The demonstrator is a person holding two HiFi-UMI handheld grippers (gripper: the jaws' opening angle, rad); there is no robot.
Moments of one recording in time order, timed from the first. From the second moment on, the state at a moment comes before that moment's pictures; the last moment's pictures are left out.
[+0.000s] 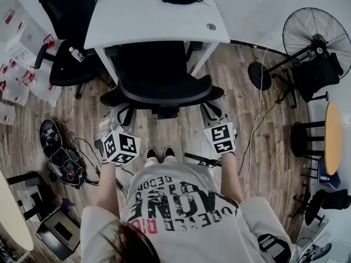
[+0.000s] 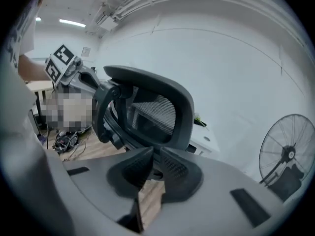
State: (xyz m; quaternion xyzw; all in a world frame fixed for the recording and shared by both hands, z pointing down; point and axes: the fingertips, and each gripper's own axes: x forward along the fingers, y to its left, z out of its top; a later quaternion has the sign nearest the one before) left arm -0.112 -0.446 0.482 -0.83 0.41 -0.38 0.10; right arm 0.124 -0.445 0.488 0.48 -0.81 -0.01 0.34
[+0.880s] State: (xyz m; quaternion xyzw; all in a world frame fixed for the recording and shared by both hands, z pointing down) left arm -0.123 -0.444 0.417 -0.88 0.46 -0.15 0.01; right arm 0.090 -0.414 0.433 0.55 -0.82 0.08 0.14
